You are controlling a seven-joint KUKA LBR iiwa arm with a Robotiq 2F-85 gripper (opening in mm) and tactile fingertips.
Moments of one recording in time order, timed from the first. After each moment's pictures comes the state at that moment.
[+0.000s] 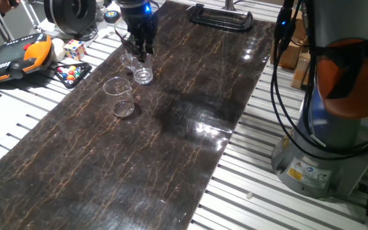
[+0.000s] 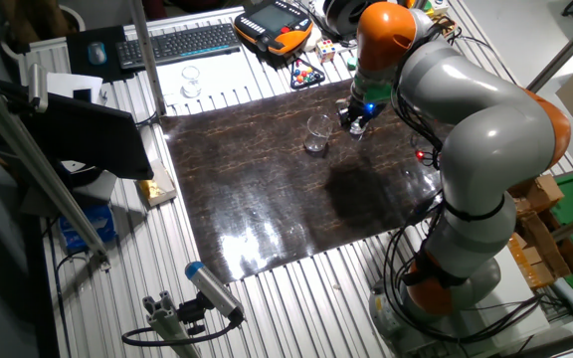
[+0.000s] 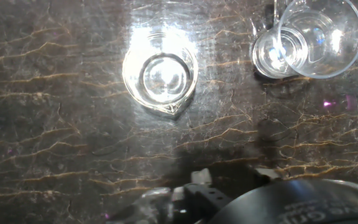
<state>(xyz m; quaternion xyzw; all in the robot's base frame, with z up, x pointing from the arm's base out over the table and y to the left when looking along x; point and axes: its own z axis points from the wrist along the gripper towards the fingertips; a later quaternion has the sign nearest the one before) 0.515 0.001 0.237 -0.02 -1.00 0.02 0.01</state>
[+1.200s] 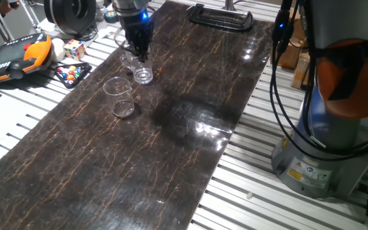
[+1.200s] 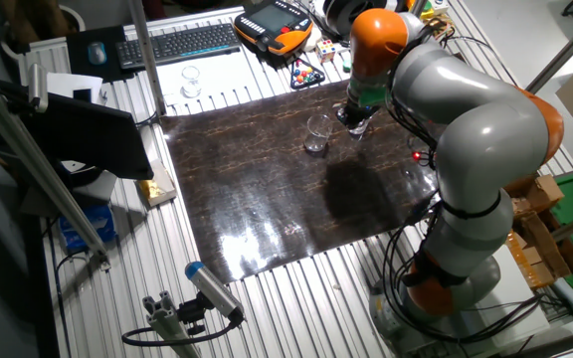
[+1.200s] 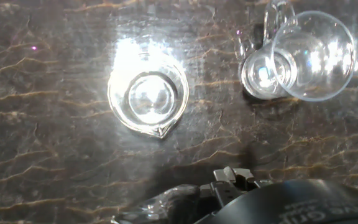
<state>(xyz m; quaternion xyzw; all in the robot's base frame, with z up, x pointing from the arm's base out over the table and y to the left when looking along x) 0.534 -0.005 0.216 -0.02 -1.00 0.06 -0.02</state>
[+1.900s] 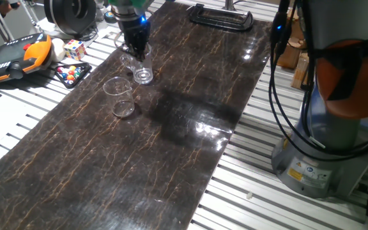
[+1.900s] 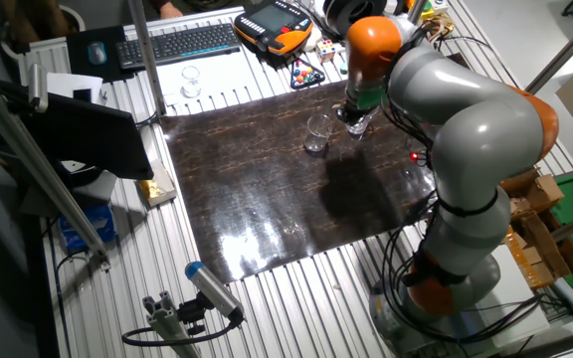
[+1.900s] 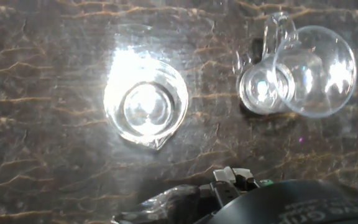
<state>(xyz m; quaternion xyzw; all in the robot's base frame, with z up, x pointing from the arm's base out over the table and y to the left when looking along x) 0.557 -0.025 0.203 0.00 -1.00 0.08 -0.03</state>
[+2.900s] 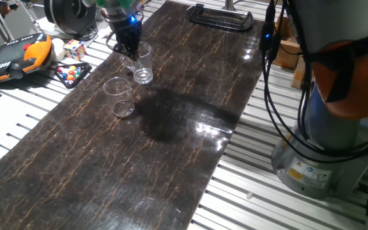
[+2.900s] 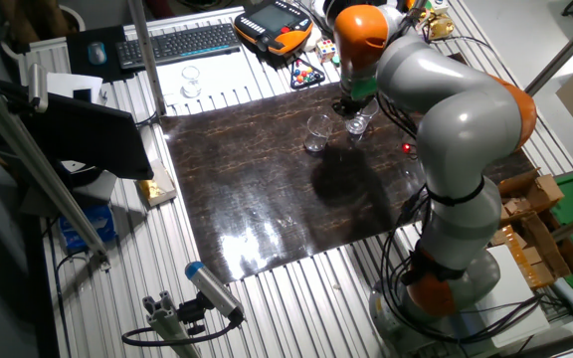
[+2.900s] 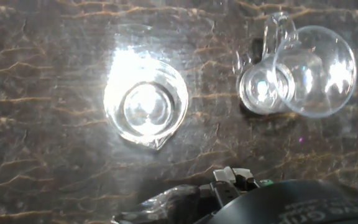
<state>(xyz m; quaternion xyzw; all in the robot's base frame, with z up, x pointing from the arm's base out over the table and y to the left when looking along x) 0.582 -0.026 0.190 0.02 -1.00 0.09 -0.01</state>
